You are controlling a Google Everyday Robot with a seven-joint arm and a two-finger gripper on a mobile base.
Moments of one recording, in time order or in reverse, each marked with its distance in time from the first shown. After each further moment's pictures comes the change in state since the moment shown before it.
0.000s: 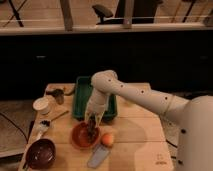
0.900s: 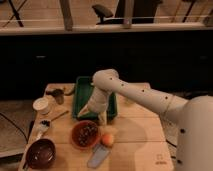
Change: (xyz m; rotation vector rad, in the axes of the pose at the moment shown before) arm 0.006 0.000 -0.007 0.017 -0.016 -0.012
